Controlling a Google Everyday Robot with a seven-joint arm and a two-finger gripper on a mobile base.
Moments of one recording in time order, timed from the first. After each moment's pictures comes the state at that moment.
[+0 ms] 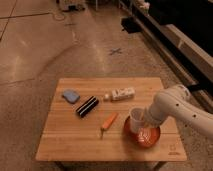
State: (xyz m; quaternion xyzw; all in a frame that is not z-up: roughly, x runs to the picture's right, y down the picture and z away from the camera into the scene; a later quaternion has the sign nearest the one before) arm 0.199 0.187 0.719 -0.27 -0.15 -0.19 0.93
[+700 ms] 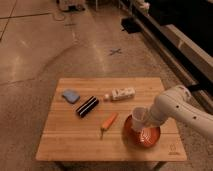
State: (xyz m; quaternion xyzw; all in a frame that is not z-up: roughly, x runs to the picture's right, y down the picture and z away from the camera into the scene) arm 0.208 0.181 0.720 -0.25 -0.13 -0.20 0.94
